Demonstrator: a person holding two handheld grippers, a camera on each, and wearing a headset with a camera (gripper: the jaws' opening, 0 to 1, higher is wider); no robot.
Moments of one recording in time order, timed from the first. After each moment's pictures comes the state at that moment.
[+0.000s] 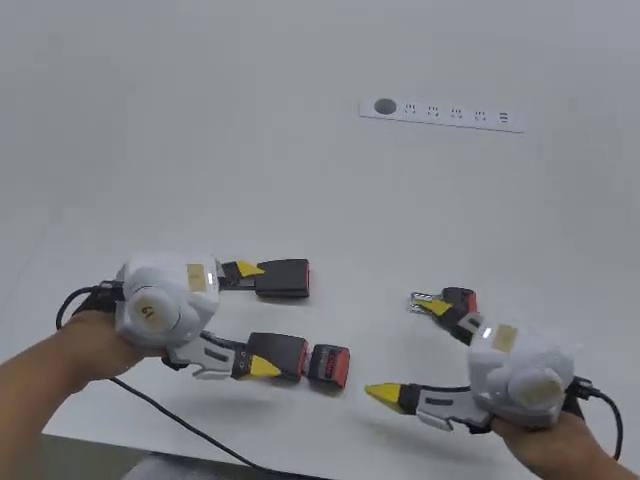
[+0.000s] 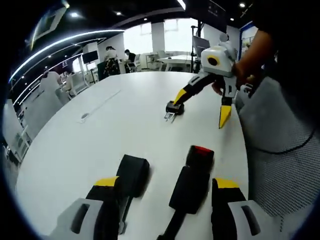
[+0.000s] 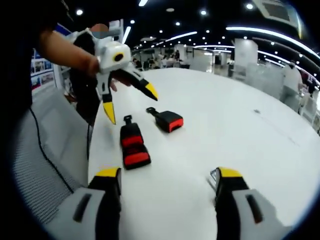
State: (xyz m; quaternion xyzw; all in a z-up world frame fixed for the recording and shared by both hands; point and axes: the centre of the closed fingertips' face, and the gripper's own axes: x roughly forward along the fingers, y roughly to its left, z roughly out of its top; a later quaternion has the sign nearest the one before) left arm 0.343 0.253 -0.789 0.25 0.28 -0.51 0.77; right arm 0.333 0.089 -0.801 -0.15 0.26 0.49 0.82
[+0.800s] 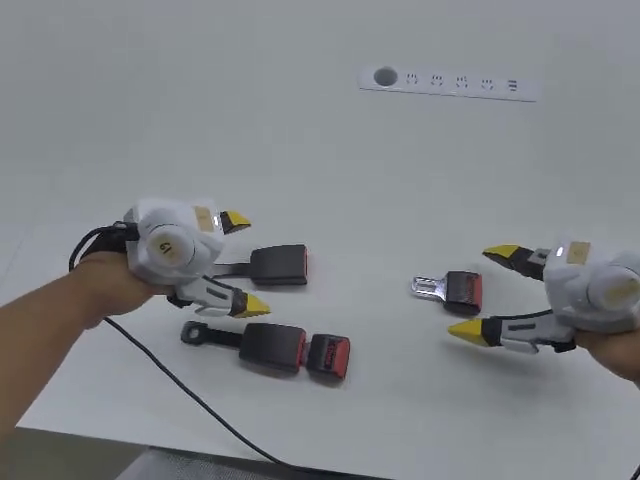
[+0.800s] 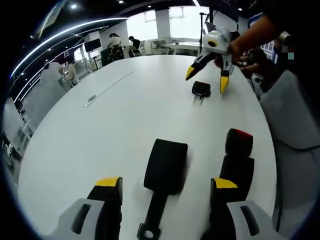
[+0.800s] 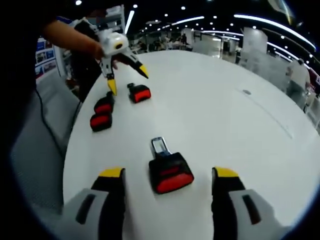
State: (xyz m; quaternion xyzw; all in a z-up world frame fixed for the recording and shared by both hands) left arm 0.398 0.260 -0.830 0.26 0.35 -0.49 0.75; right arm 0.388 0.017 -0.840 -0.20 0.33 0.52 0.76
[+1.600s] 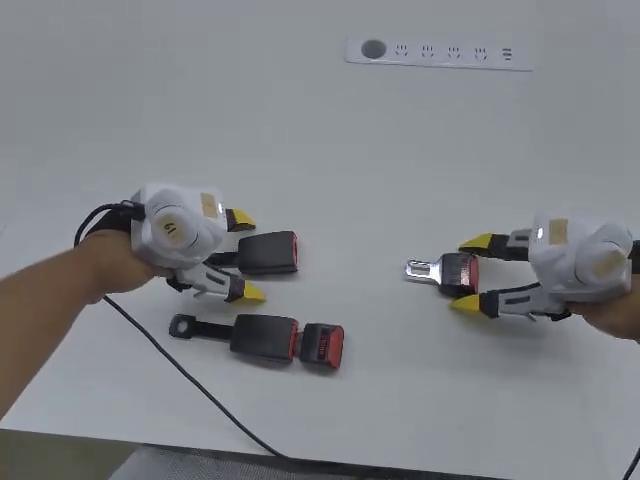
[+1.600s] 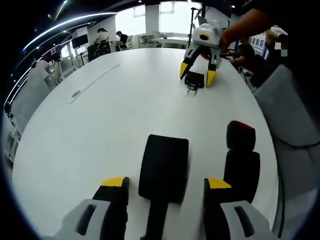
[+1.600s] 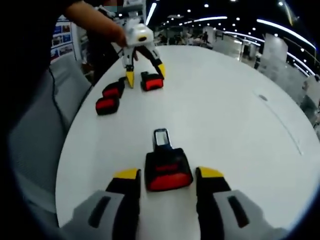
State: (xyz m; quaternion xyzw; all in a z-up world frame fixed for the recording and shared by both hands) left arm 0.398 0.245 -0.850 0.26 0.36 -0.54 0.71; right arm 0.390 0.015 -0.852 -0.23 0.32 0.56 0.72
